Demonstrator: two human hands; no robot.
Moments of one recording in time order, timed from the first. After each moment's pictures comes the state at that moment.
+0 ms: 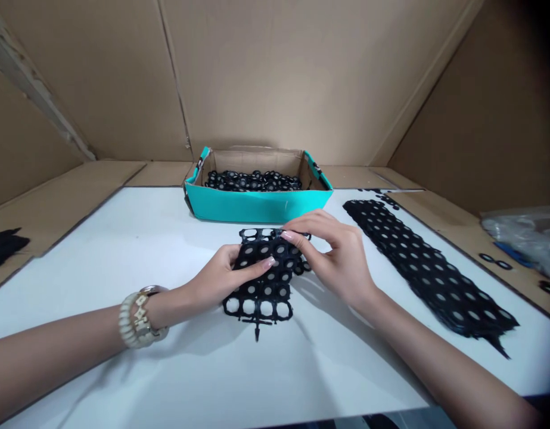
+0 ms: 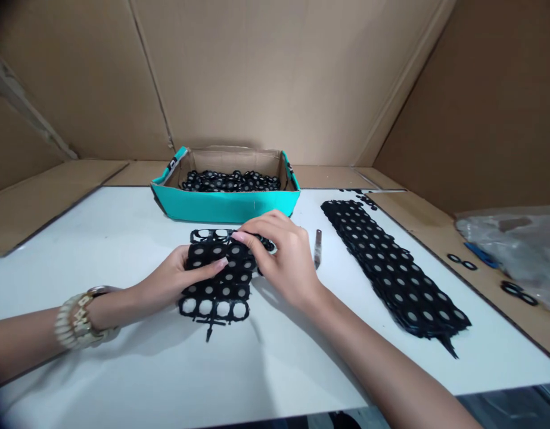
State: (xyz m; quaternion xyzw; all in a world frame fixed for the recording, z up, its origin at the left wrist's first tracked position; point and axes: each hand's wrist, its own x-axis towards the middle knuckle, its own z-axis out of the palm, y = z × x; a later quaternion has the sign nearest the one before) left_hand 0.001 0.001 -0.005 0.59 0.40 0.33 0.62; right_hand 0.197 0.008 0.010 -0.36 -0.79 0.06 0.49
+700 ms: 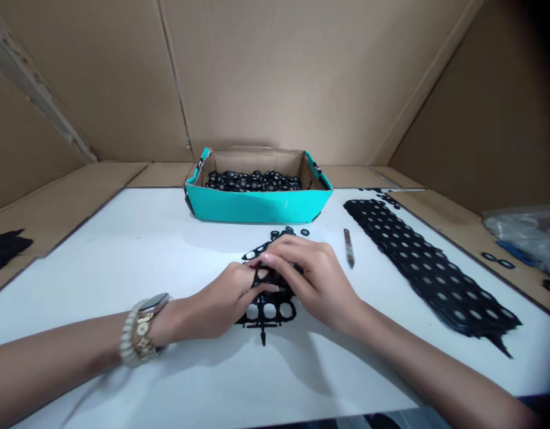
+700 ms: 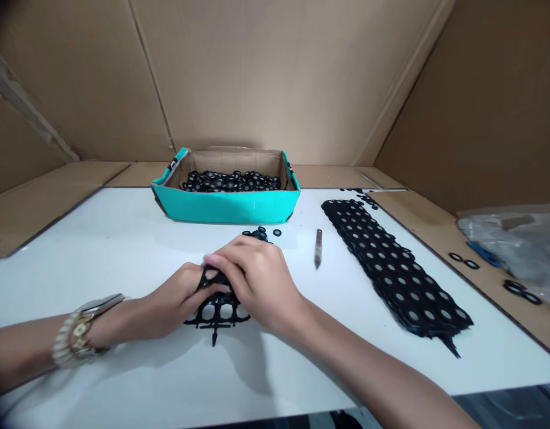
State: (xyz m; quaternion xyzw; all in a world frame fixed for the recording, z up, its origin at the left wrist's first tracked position) left_hand -0.004 -0.003 -0.014 0.86 0.28 0.26 0.34; right_hand 0.172 -0.015 0.015 -0.36 -0.81 0.22 0.41
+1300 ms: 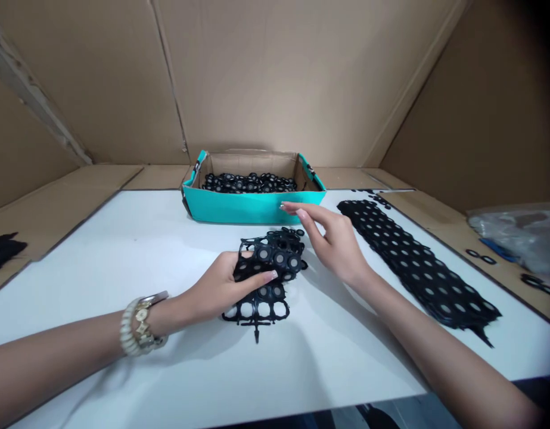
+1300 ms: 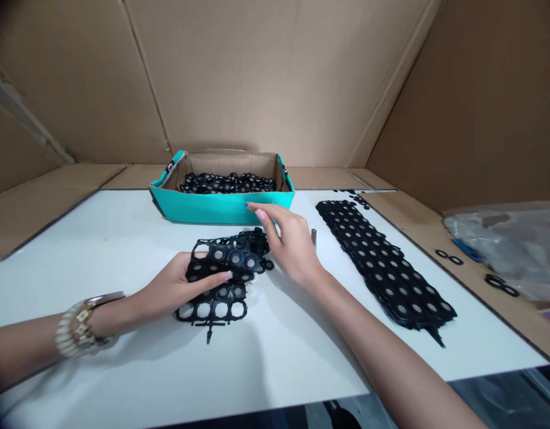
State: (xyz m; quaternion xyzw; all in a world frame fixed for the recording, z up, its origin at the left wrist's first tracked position) left_hand 0.002 -0.005 -0.004 0.70 0.39 0.29 0.52; right_hand 0.214 0.027 0.006 -0.44 -0.77 0.10 0.45
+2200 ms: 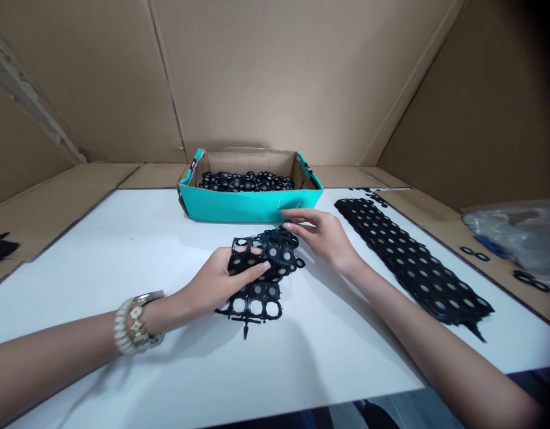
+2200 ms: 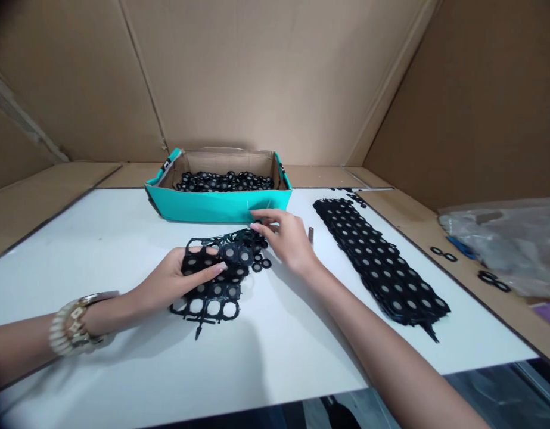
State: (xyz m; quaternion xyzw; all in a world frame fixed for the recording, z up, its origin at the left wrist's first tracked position) left_hand 0.002 -0.002 -0.002 0.67 0.43 0.32 0.51; right_hand 0.226 0.044 -0.008 -0.50 -0.72 0.19 0.45
